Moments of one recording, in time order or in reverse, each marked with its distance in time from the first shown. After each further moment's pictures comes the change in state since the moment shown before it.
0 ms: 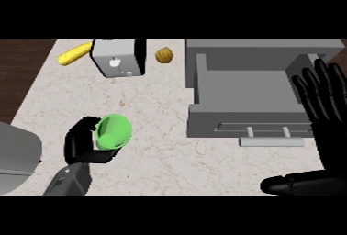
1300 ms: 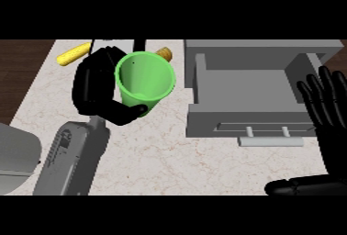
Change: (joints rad) left arm -0.174 -0.092 -0.193 -0.831 -0.002 0.230 0.722; right arm 0.051 -0.007 -0.019 0.004 -0.002 0.027 -0.048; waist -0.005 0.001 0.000
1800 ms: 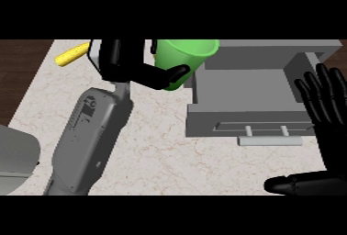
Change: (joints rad) left arm -0.292 -0.036 -0.018 0.149 -0.079 0.139 0.106; right arm -0.021 -0.004 -0.002 0.013 -0.002 -0.001 0.016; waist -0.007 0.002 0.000
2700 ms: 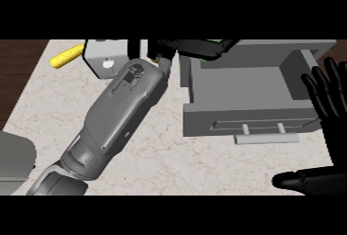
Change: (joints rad) left arm -0.337 -0.011 -0.128 0.461 0.105 0.173 -0.058; right arm -0.033 -0.024 -0.041 0.016 -0.043 0.014 0.011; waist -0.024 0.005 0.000
